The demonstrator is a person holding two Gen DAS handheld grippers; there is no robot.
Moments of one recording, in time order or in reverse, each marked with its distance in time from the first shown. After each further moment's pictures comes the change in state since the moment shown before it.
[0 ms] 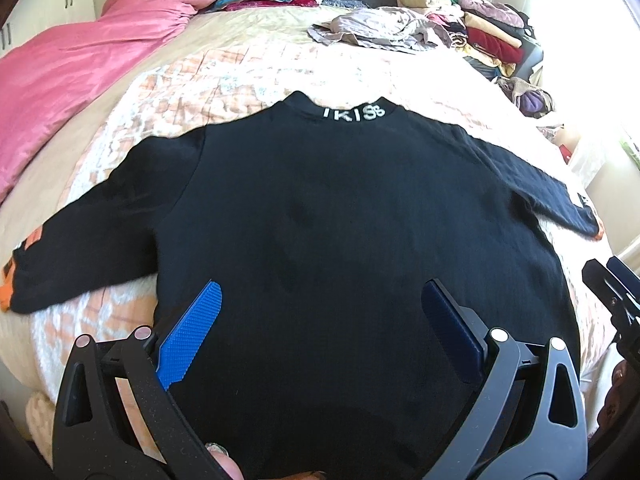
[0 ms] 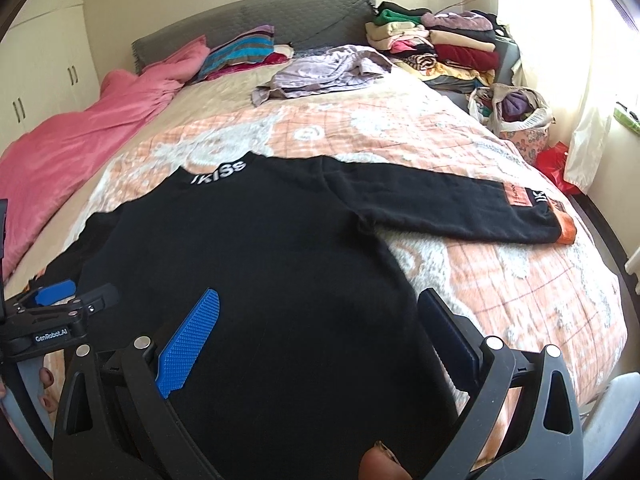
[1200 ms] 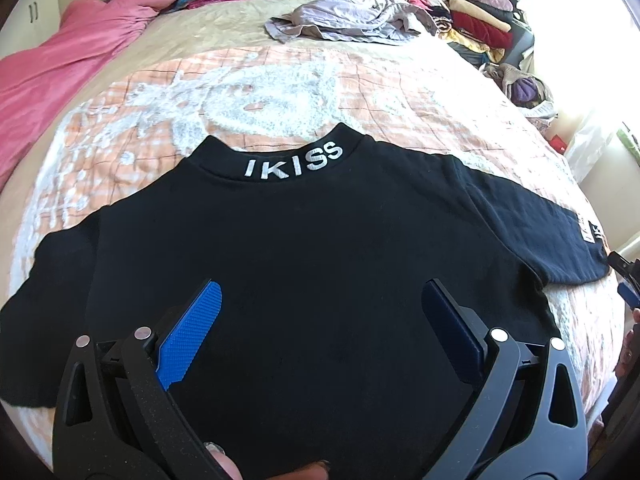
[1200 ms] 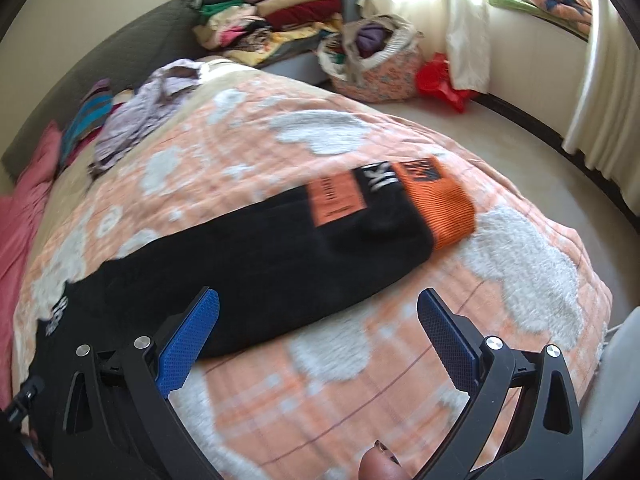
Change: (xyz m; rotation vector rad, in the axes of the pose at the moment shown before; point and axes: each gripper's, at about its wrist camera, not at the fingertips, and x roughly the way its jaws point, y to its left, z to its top) left arm 0.086 -0.052 0.090 0.060 0.054 -0.055; right arm 0.079 -0.222 0.043 0.474 0.079 -0.295
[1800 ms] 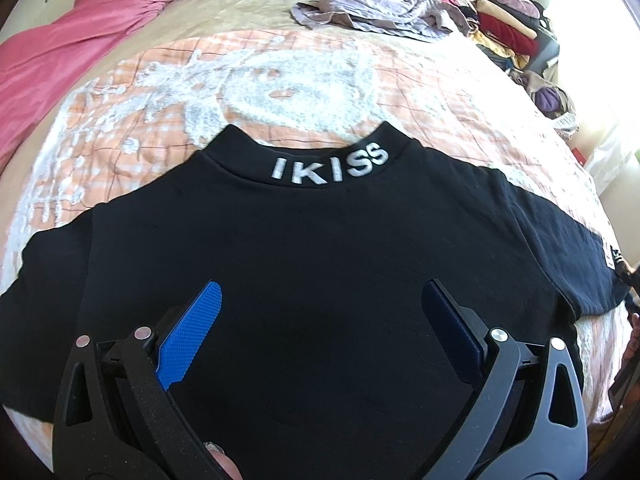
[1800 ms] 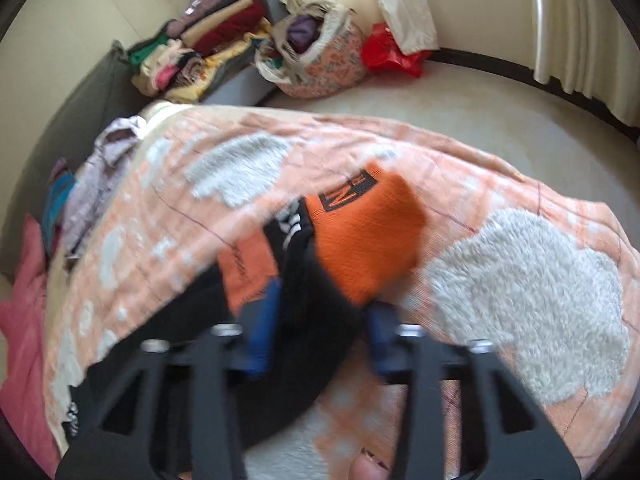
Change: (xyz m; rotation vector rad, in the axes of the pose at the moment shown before) left arm 0.027 0.028 0.012 -0.073 0.027 0.034; right arm 0.058 -0.061 0.035 0.289 -0.022 0.050
